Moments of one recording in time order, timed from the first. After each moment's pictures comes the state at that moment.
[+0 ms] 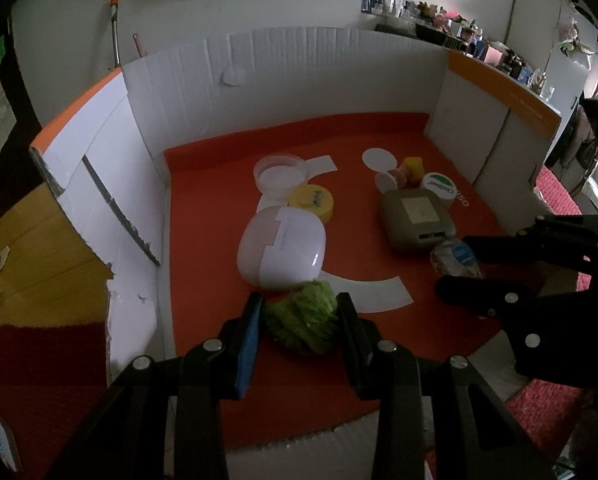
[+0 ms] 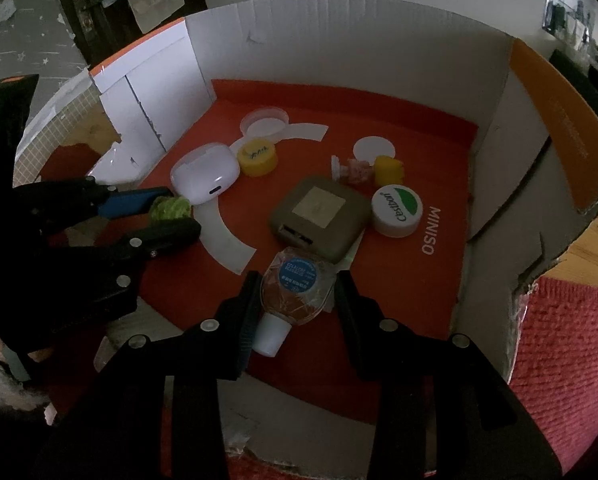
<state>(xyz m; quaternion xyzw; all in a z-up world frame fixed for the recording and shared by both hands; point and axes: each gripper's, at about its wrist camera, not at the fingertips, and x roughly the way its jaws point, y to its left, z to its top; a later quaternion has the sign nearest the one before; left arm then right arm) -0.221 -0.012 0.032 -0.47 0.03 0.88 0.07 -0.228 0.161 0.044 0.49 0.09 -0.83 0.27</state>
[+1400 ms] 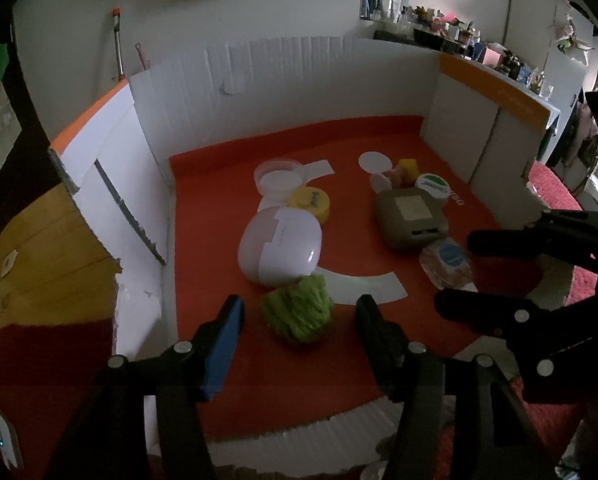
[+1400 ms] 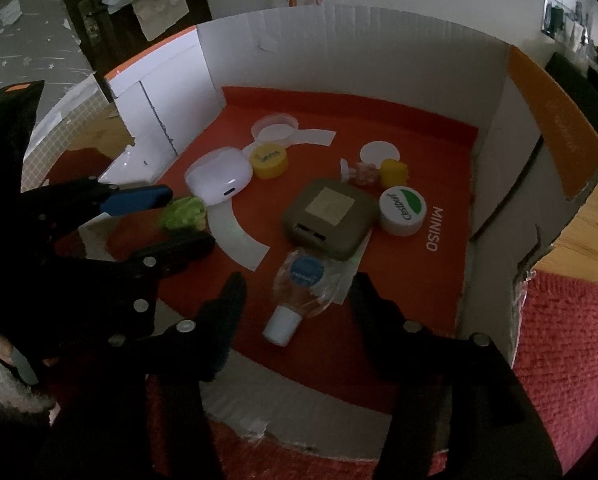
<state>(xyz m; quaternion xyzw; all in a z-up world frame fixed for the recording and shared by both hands) -0.211 -0.008 0.035 -0.45 0.04 0.89 0.06 -0.216 0.161 0.050 0.47 0.08 -0.84 0.27</state>
